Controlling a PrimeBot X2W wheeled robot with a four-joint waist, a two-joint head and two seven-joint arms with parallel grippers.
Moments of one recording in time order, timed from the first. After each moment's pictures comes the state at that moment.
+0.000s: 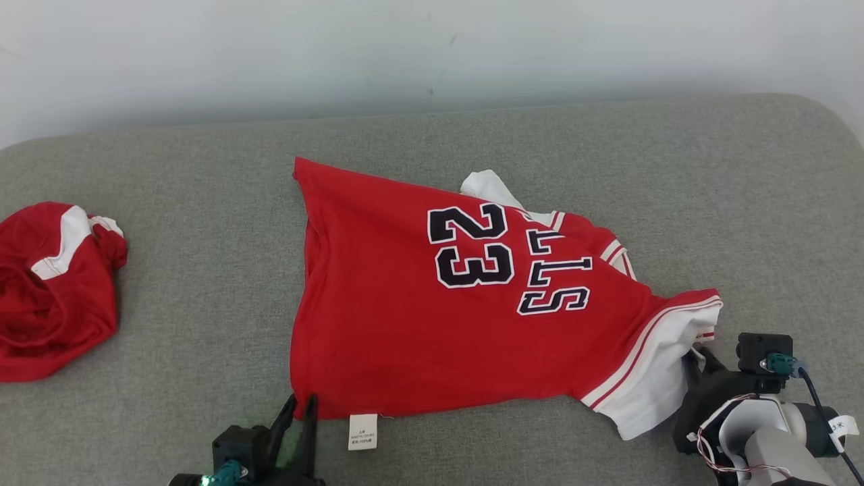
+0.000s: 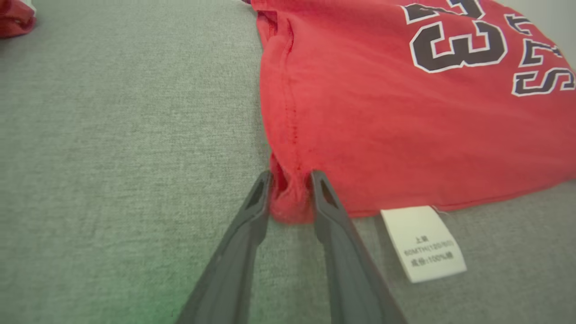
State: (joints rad) left arm -0.22 0.05 -0.19 0.62 -0.23 -0.11 -0.26; right arm -0.46 -0.16 -0.08 0.94 0.11 0.13 -0.03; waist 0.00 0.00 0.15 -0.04
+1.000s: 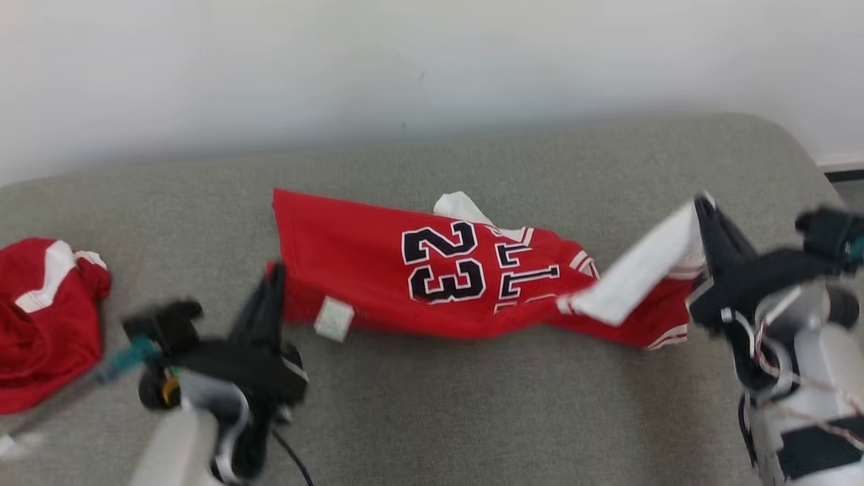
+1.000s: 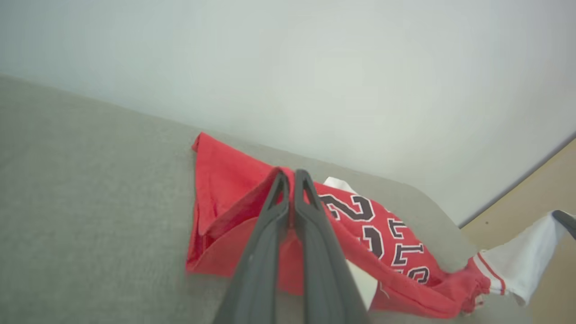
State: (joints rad) left arm -0.35 0.09 -0.16 0.36 -0.62 -0.13 -0.08; right arm -0.44 -0.16 -0.05 0.36 0.49 0.13 0.16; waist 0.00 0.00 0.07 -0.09
